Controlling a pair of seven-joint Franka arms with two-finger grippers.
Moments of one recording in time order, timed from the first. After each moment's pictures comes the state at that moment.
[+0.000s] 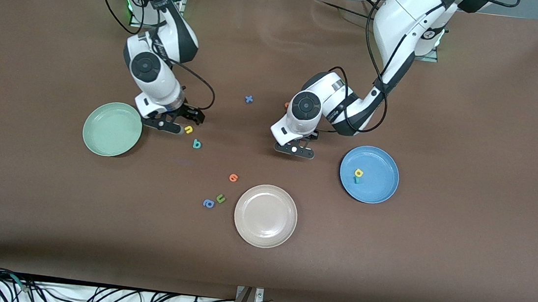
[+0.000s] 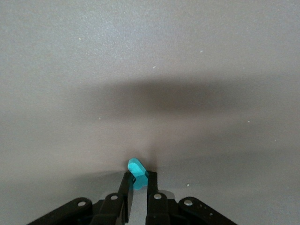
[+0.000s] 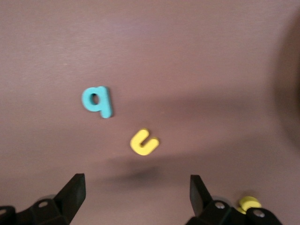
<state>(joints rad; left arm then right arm) -0.48 0.72 -0.27 -1.70 0.08 2.26 -0.61 0.29 0.34 0.17 -2.24 -0.04 2.55 0.66</state>
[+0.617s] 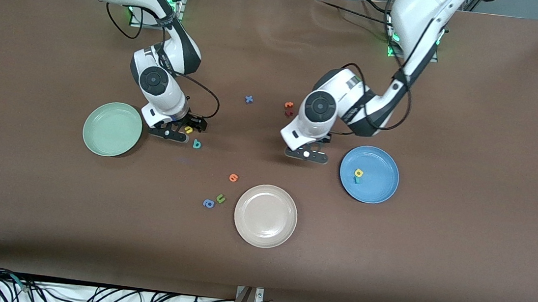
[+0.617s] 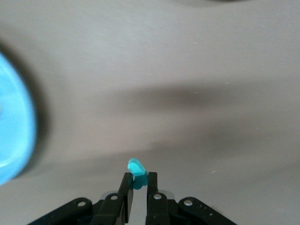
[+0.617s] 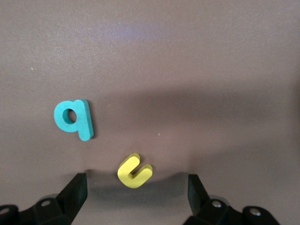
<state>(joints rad) -0.39 0.59 -0.26 -1.68 0.08 2.07 -0.52 0.29 0.45 0.15 -2.22 -0.10 2.61 0.66</state>
